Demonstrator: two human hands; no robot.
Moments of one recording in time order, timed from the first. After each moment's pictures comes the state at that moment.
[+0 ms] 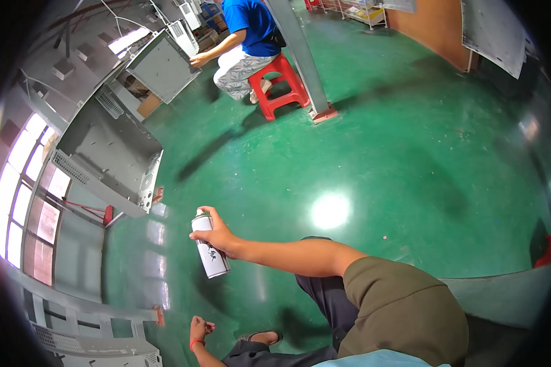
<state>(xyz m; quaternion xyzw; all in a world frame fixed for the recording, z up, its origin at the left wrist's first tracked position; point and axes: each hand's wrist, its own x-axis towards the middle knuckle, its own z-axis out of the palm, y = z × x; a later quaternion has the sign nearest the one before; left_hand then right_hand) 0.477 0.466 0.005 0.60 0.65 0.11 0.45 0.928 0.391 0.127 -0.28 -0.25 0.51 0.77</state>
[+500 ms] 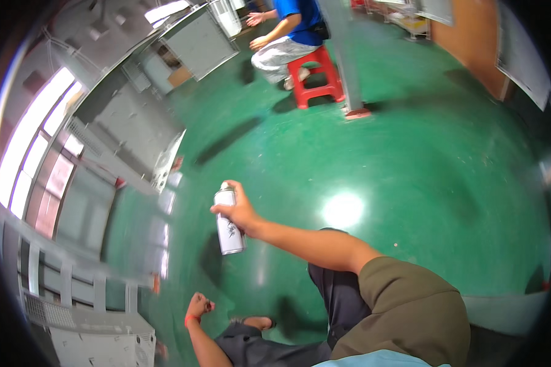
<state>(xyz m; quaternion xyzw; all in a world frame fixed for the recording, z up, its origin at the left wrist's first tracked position) 0.491 0.451 0.005 0.59 0.66 0.10 0.46 0.953 0.410 0.122 -0.27 -0.25 0.52 0.77</state>
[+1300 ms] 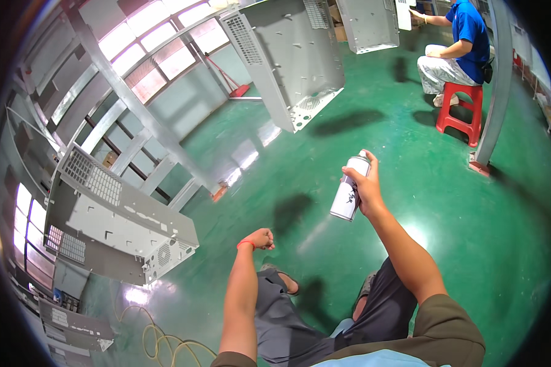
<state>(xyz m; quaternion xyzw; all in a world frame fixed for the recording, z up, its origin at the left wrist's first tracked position) 0.560 0.487 0.023 0.60 0.65 0.01 0.46 0.996 0.436 0.130 -0.31 -0.29 0.53 0.73</state>
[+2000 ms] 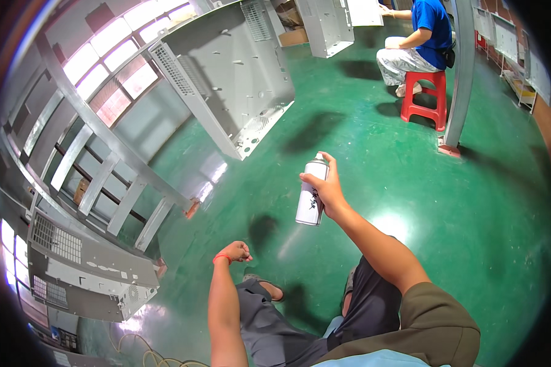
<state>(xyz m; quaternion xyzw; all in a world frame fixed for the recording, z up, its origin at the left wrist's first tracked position) 0.610 0.528 0.025 0.58 0.65 0.00 0.48 1.044 0.472 0.132 -0.31 -0.31 0.53 0.72</state>
